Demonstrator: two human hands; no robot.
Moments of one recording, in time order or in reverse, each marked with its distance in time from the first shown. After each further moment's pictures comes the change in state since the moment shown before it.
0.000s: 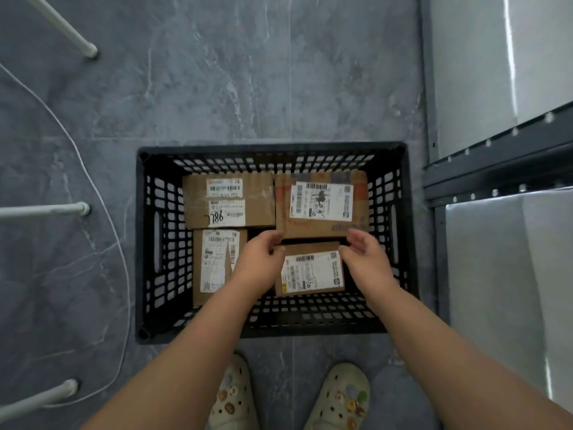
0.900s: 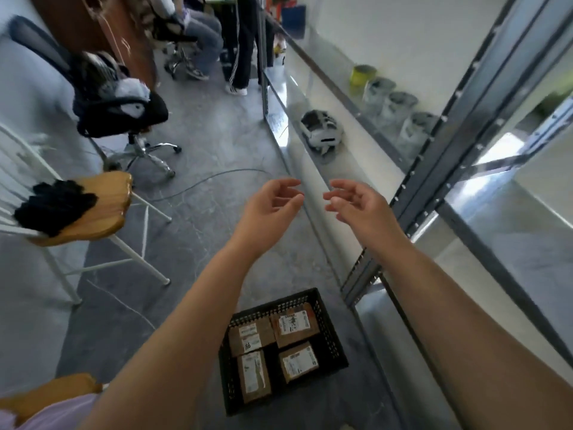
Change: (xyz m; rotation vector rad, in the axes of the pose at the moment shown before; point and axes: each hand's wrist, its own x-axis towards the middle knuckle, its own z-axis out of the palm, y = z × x) left_hand -0.488 0.416 -0.249 -0.142 0.006 1.016; right_hand -0.522 -0.421 -0.199 0.152 0.165 -0.885
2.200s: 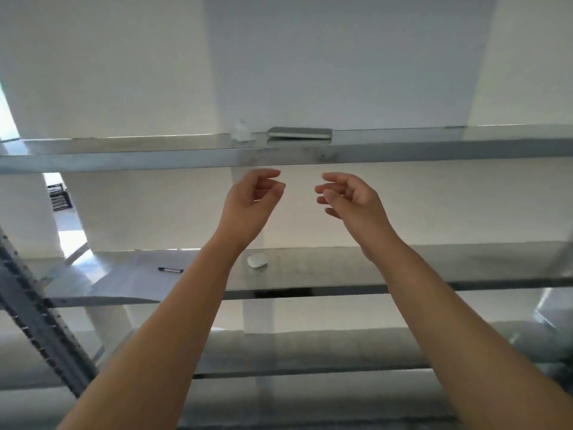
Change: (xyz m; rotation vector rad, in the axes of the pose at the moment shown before) left_hand -0.400 0.320 0.315 -0.373 -1.012 0.682; right_hand -0.627 -0.180 -0.210 -0.234 1.385 -0.105
